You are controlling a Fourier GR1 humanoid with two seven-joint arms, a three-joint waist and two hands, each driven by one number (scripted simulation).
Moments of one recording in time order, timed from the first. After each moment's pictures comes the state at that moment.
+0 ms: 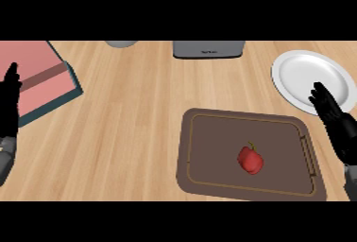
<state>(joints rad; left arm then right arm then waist) -0.28 0.62 -0.09 -1.28 0.06 0.44 0.19 -0.11 -0.55 0.10 -1.45 -0.25 -0.09 -0.06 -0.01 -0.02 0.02</state>
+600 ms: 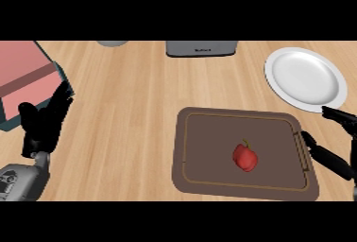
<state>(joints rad) -0.20 0.46 -0.13 -1.36 0.24 0.27 0.13 0.06 -0.46 -0.02 -1.55 -0.14 -0.29 -0.37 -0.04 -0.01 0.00</state>
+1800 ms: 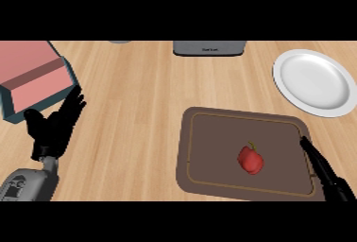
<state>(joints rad) -0.17 0.37 -0.09 -1.38 0.22 0.15 0.12 0.35 -0.45 0.21 -1.81 0.40 -0.31 -0.10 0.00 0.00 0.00</state>
